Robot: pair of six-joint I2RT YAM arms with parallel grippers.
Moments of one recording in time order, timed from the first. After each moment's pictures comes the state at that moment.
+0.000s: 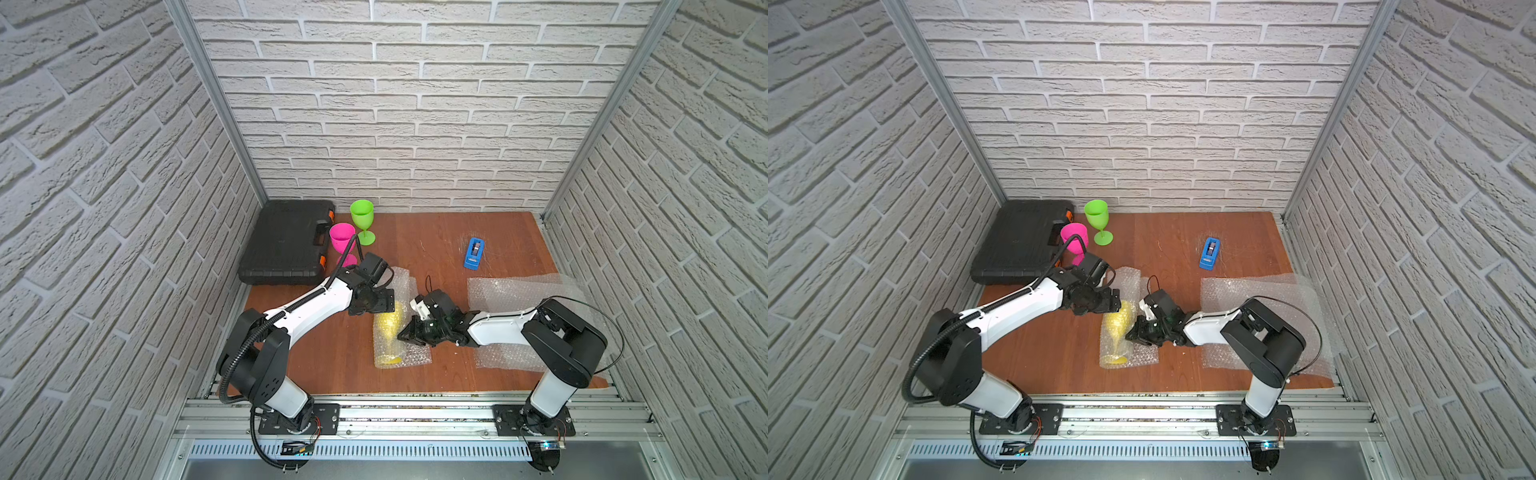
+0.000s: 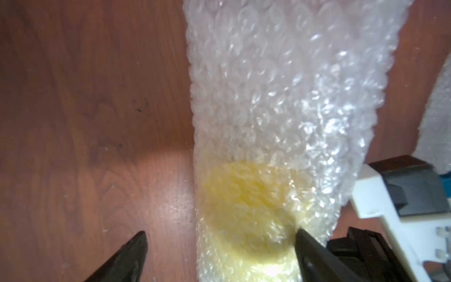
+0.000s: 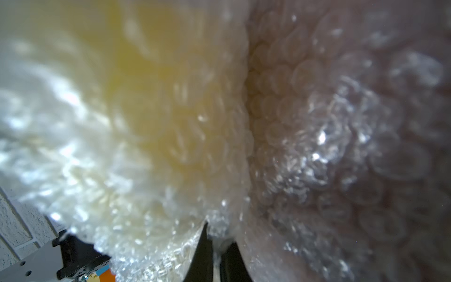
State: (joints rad) left arm -0.61 1.54 1.05 -0.69 0.08 -0.58; right arm 0.73 1.73 0.72 0.17 -0.49 1.07
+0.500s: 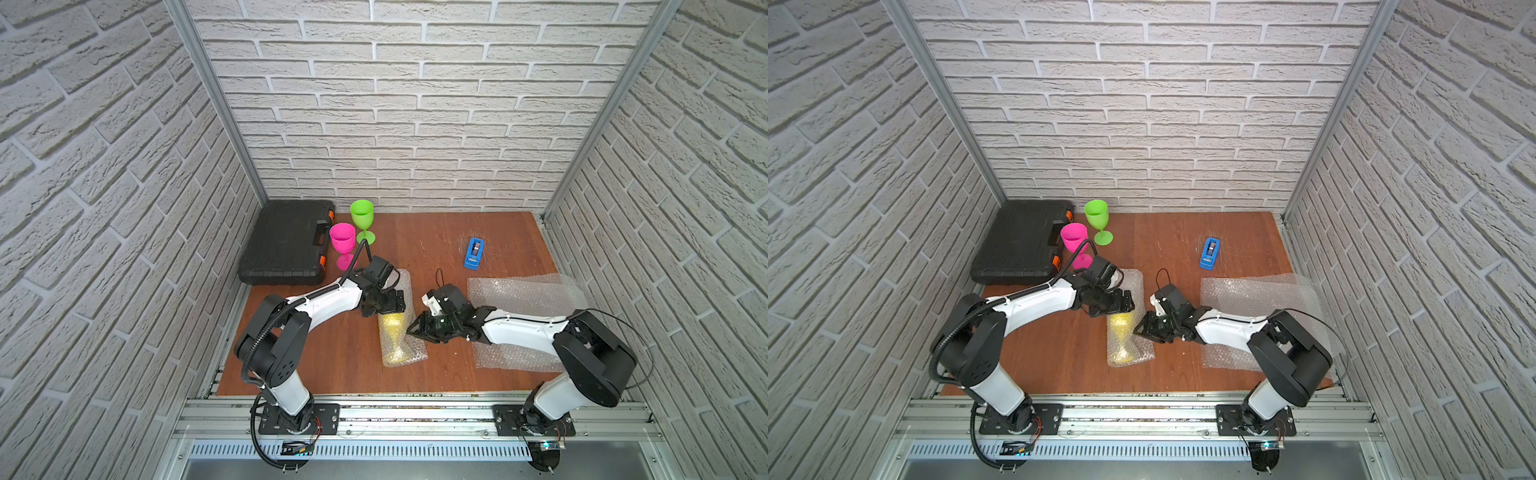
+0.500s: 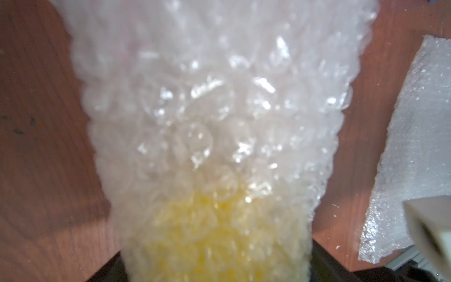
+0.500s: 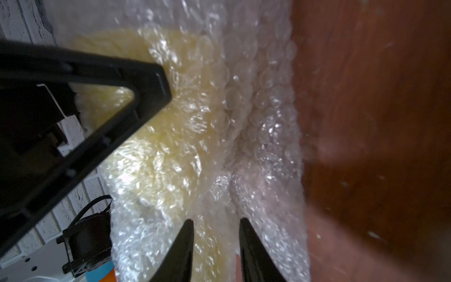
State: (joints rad) left arm -0.61 1.67 1.04 -0.52 0.19 -0.61; right arm 0.66 1.53 0.74 -0.13 -0.41 0.98
